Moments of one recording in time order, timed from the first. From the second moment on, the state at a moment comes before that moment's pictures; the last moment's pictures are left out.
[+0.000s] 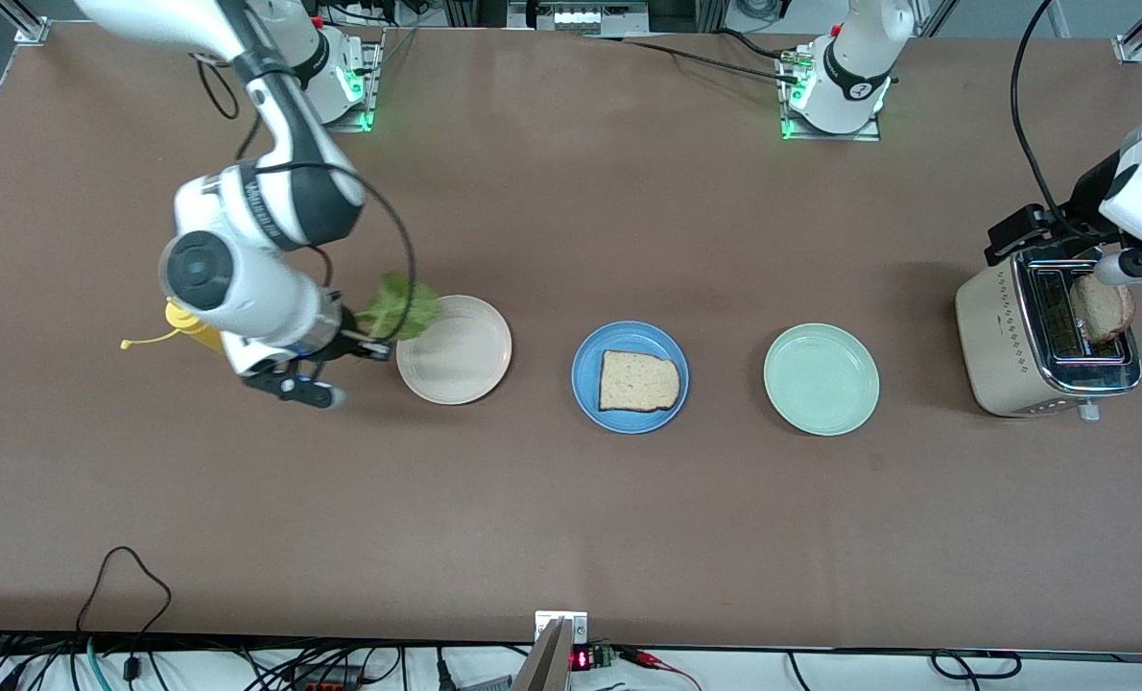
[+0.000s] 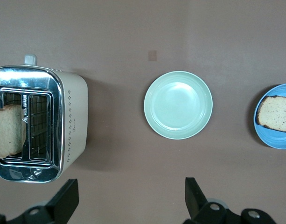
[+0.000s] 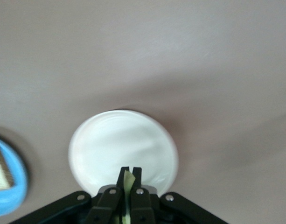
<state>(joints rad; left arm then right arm) 0.06 -0.04 -0.04 -1.75 -0.01 1.68 -0.09 0.31 0.45 0.10 -1.63 0.10 2.05 0.70</state>
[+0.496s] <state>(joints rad) 0.06 -0.04 -0.05 -1.75 -0.01 1.68 -0.04 0.44 0.61 0.10 -1.50 0.31 2.29 1.23</state>
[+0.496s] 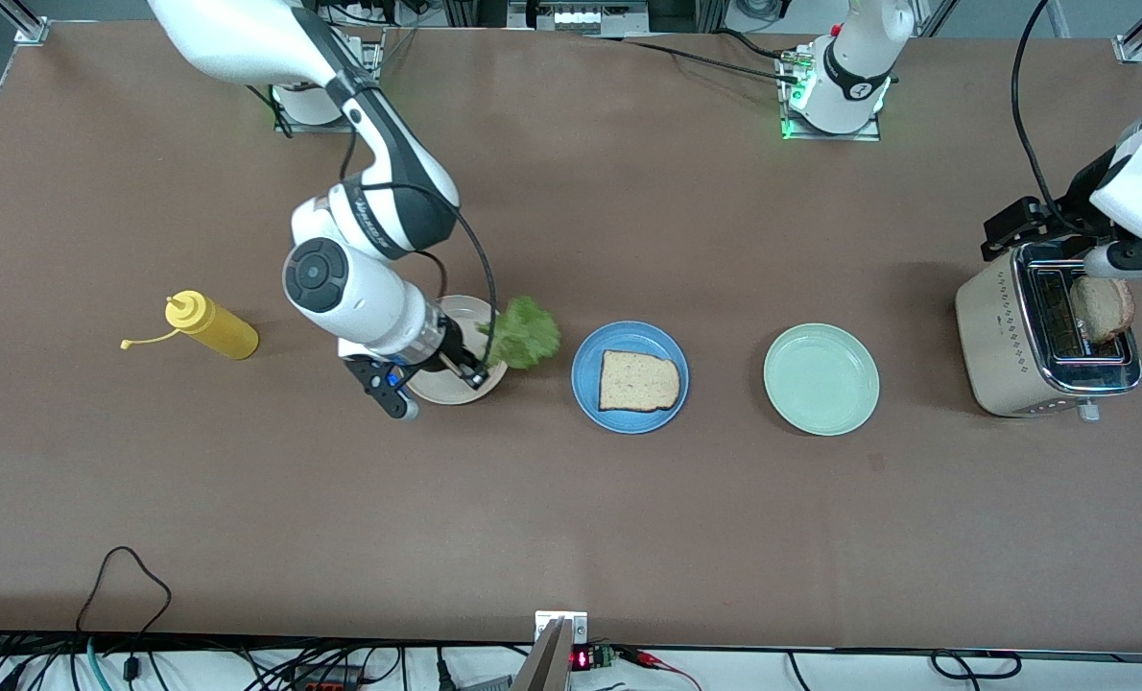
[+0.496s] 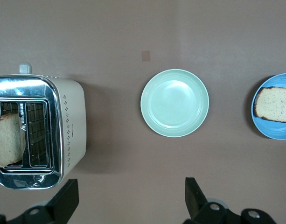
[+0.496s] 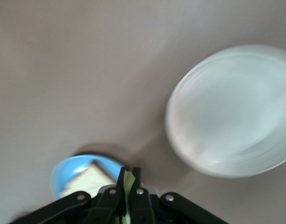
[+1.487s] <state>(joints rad) 0.07 -0.05 -0.05 -1.75 -0.01 1.67 -0.05 0.63 0.94 0.10 -1.33 0.43 2.72 1.68</state>
